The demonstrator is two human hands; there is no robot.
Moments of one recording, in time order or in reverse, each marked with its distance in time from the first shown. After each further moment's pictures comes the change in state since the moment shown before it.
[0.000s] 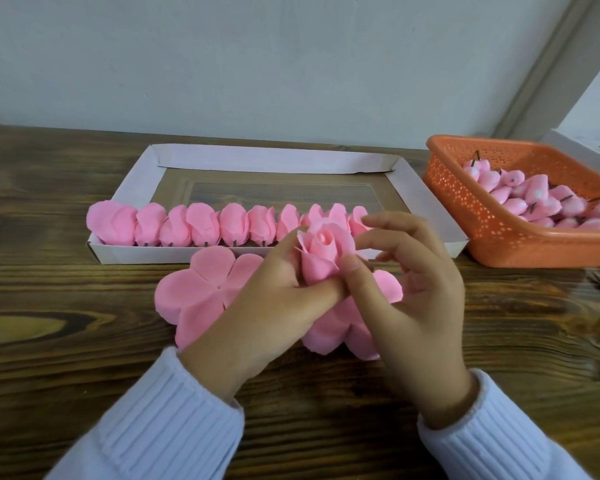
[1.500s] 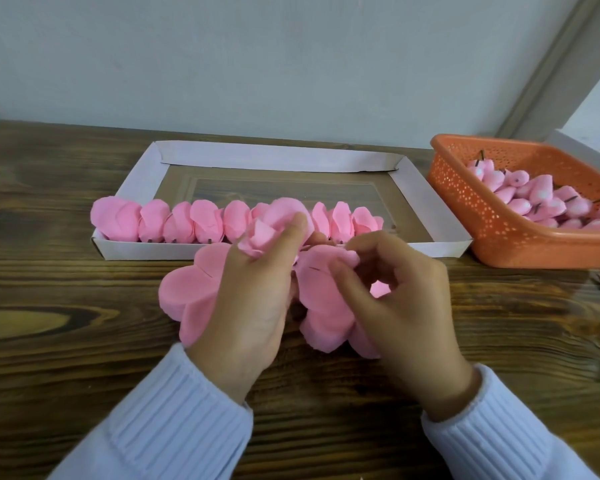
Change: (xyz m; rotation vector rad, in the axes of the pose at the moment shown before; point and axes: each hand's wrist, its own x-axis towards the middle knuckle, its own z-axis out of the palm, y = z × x) left_hand 0.006 -0.003 -0.002 -0.400 0.341 0.005; right_hand 0.002 0.003 0.003 -0.066 -0.163 0.011
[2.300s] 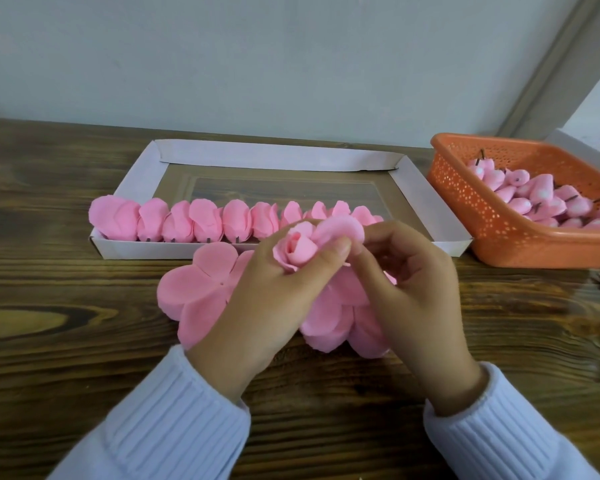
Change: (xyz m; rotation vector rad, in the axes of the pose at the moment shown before) left_hand -0.003 -0.002 -0.004 0.337 -0.242 0.200; right_hand 0.005 0.006 -0.002 0.164 0.028 0.099
